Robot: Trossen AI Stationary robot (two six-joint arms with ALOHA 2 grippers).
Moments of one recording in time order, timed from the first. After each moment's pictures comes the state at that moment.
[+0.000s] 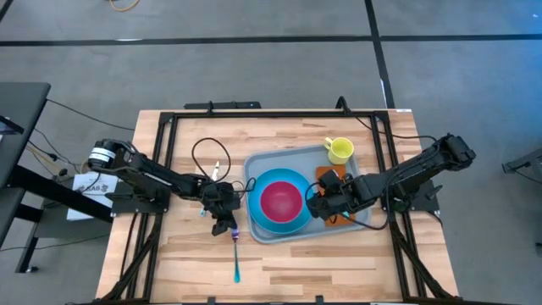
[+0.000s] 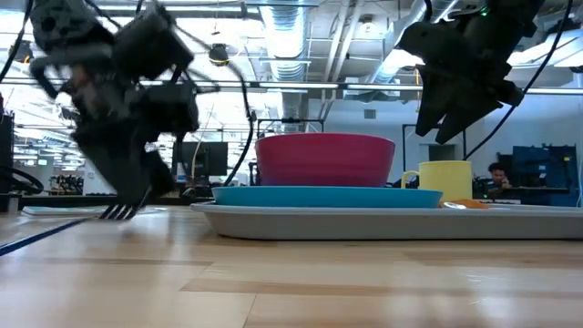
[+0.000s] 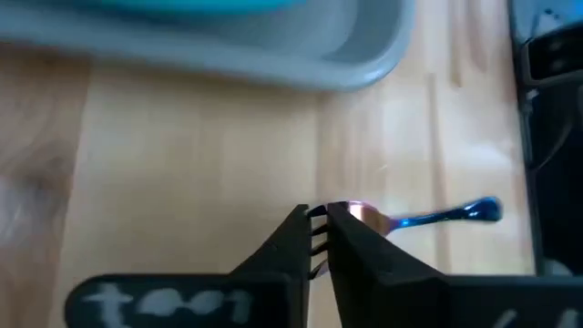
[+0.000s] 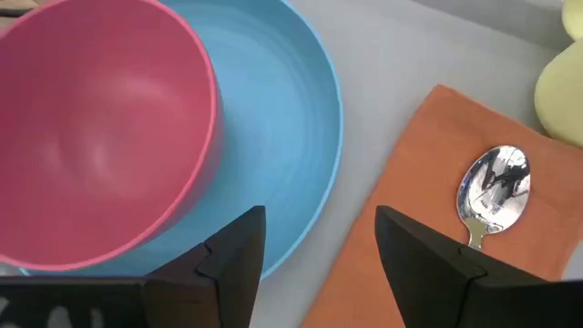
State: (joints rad) left arm -0.12 1.53 0.50 0.17 0.41 -0.45; right arm 0.35 1.44 0.96 -0.80 0.49 1.19
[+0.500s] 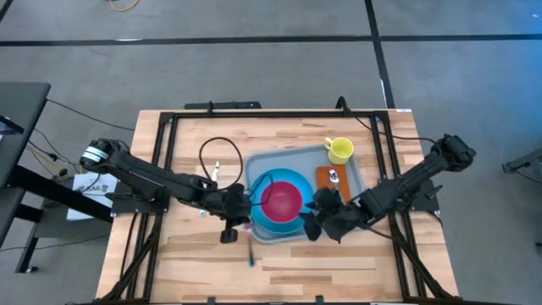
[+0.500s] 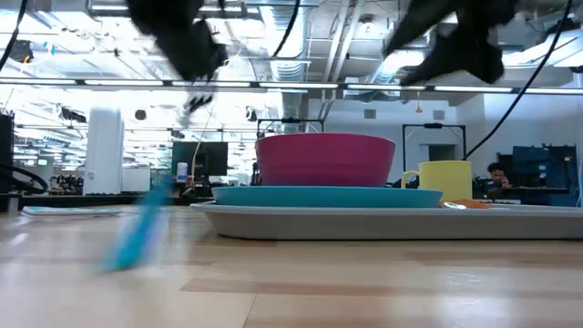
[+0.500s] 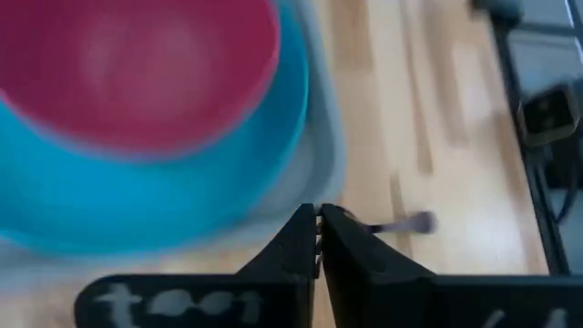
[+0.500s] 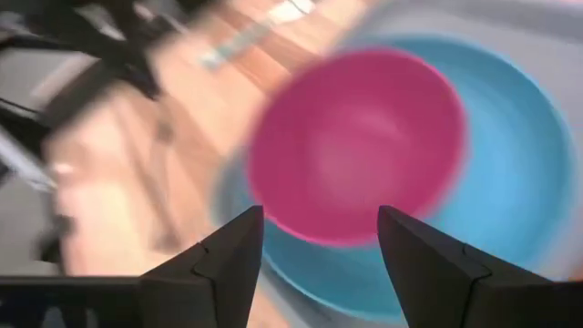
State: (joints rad) left arm -0.30 1.45 1.00 -0.42 0.00 -0.30; right arm 0.52 1.44 0.96 -0.41 0.58 1.08
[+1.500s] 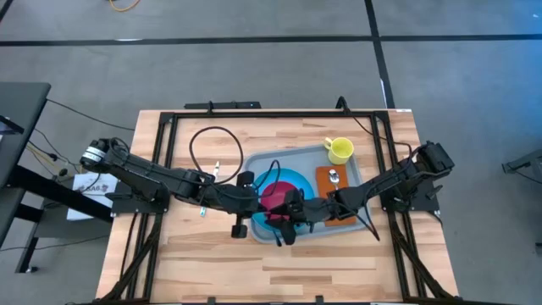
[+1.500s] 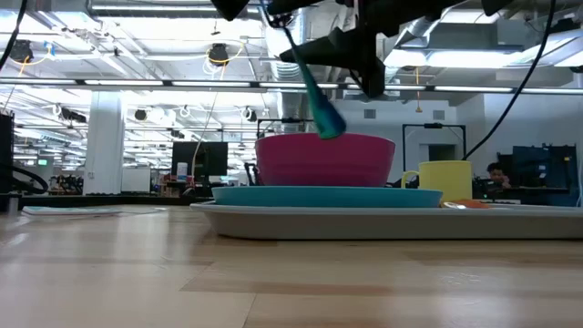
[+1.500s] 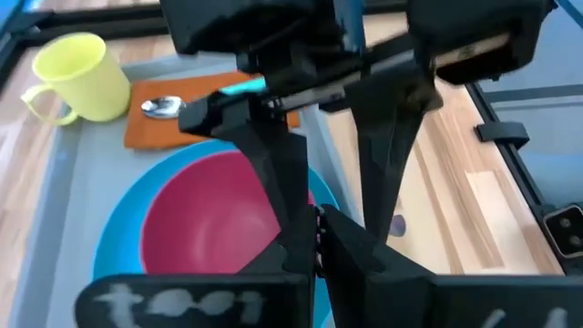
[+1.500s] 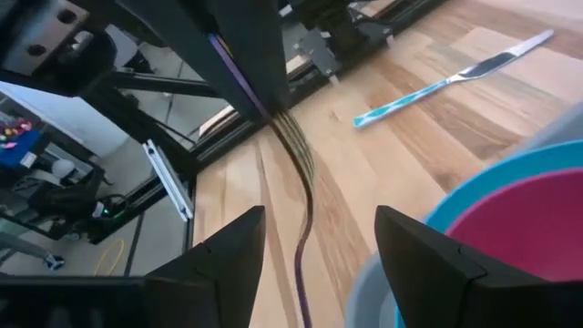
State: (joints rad) left arm -0.31 1.46 1.21 -0.37 -0.20 -0.11; right arm 0.36 1.68 0.96 0.35 0.29 0.70
